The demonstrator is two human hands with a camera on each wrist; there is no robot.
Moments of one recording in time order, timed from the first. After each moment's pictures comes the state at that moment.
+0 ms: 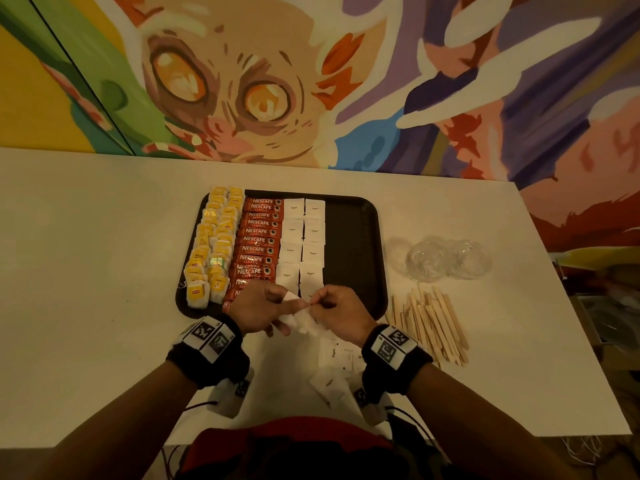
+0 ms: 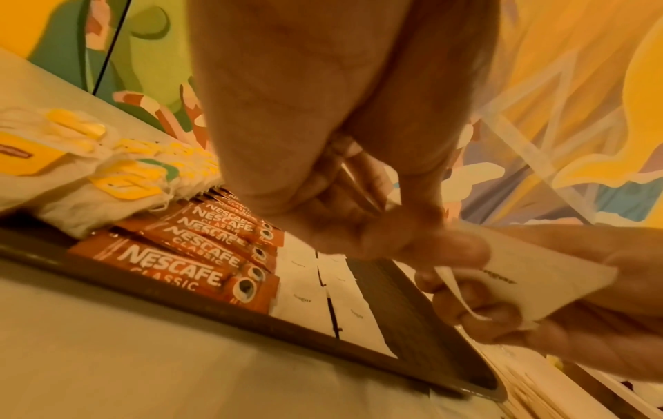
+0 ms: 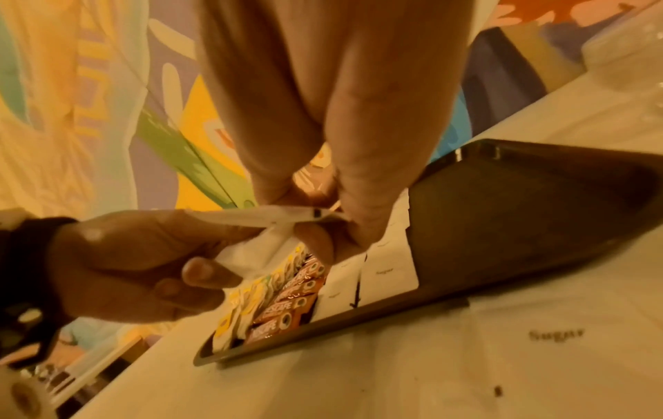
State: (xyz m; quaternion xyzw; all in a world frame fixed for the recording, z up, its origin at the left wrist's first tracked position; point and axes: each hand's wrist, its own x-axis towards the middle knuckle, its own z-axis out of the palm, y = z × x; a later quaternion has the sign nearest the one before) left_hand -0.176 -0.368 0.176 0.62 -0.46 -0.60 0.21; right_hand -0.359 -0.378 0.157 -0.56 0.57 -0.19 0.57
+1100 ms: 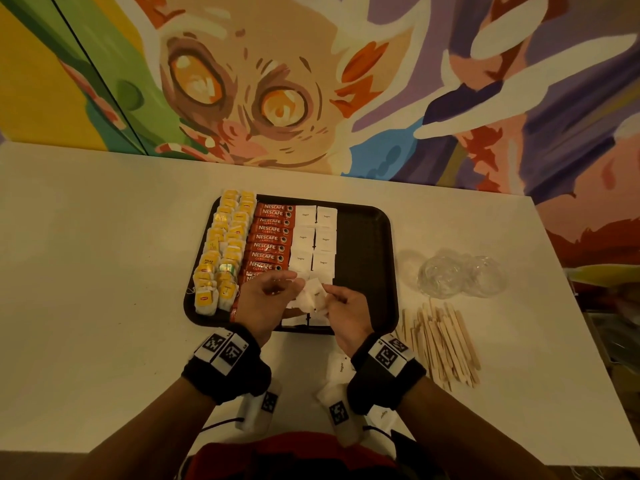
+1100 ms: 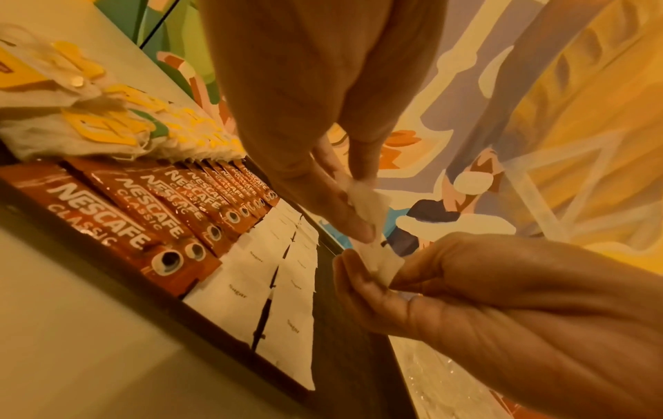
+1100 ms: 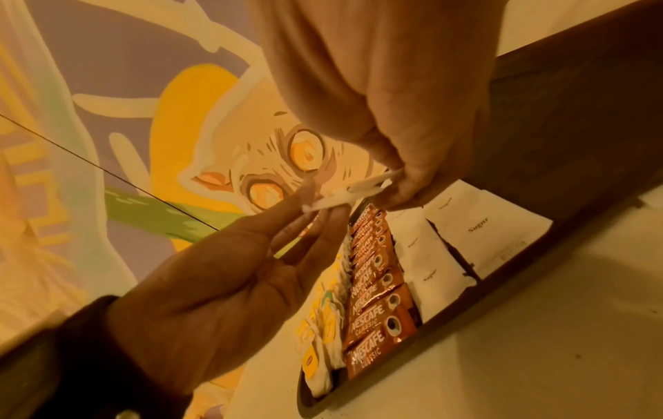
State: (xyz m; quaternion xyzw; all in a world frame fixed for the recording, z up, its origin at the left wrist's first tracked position) left_hand -0.188 -0.377 0.180 0.63 -0.27 -0.55 0.48; right_hand -0.323 -0.394 0.155 -0.34 0.68 -0.31 0.57
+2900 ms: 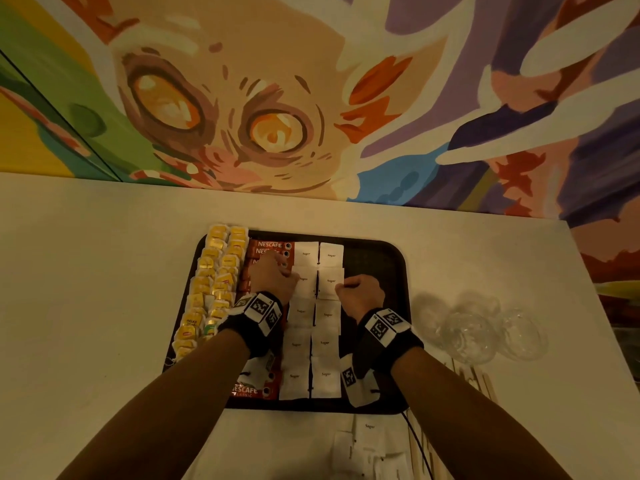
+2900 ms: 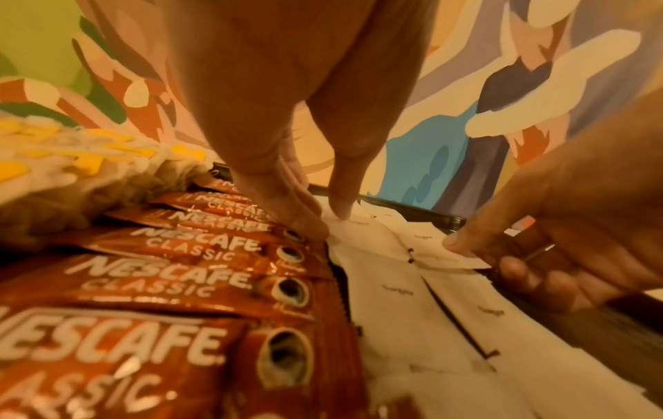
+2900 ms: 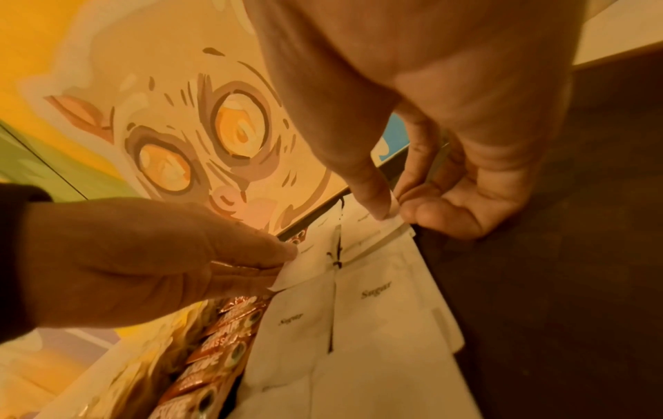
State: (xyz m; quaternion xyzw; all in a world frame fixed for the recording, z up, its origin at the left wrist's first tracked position) left_hand -0.172 -0.552 0.132 0.80 -0.39 -0.39 0.24; right_hand -0.331 -0.556 0.110 -0.42 0.78 -0.16 0.43
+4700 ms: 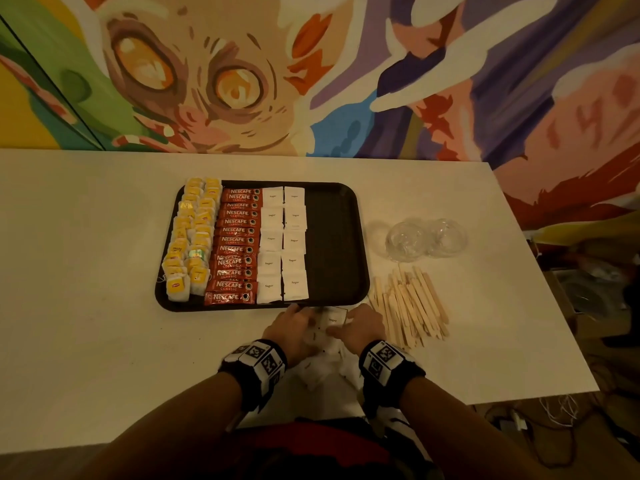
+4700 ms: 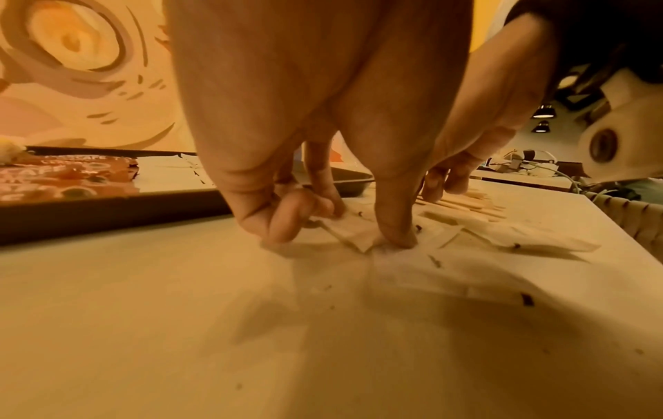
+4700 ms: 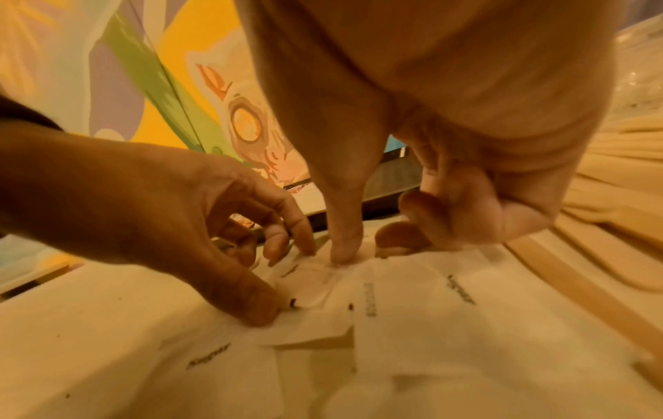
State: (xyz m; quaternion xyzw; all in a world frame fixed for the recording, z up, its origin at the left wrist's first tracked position) left_hand -0.252 -0.326 0.122 0.61 -0.68 -0.41 -0.05; right_hand -0.407 -0.331 0.125 -0.47 0.79 -0.03 0.38
